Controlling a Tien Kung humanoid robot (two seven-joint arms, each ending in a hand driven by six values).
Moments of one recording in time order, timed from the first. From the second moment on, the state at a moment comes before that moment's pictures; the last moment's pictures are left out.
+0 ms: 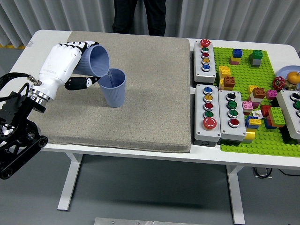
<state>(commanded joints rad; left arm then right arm) -0.43 0.53 -0.93 -1.39 2.10 0.40 0.06 0.23 -0.12 1.58 0.18 -1.02 -0.18 -0.25</state>
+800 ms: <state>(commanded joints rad) -0.46 0.56 -0.89 -1.37 2.17 0.41 0.11 0.23 -0.12 1.58 0.18 -1.02 -0.17 -0.25</state>
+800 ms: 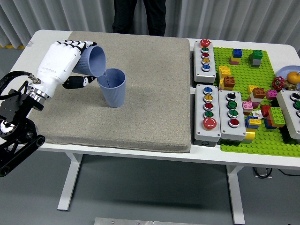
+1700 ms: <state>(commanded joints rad) -0.51 0.60 -0.82 -1.36 2.25 0.44 0.17 0.23 -0.12 1.57 0.18 -1.02 -0.18 -0.25</state>
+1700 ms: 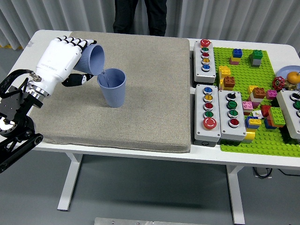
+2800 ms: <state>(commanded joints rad) -0.51 0.62 -0.80 -1.38 2.26 0.44 0.18 0.23 -0.13 1.57 0.18 -1.01 -0.18 -0.24</state>
